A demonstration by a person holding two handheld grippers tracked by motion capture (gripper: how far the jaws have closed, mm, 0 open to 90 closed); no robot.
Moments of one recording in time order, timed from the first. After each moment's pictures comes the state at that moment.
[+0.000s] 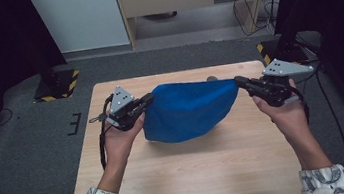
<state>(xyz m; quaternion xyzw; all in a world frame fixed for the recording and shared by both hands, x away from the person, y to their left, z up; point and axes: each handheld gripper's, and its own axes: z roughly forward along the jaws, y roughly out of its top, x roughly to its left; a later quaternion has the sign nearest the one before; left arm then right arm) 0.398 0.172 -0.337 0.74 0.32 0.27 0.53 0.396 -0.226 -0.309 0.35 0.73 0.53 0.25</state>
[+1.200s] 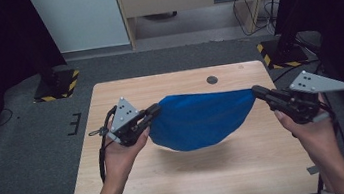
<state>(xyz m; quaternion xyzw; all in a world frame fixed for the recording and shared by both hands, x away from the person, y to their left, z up) 0.342 0.158 -0.323 0.75 0.28 0.26 0.54 0.333 -0.254 -0.293 0.32 0.72 0.55 0.27</state>
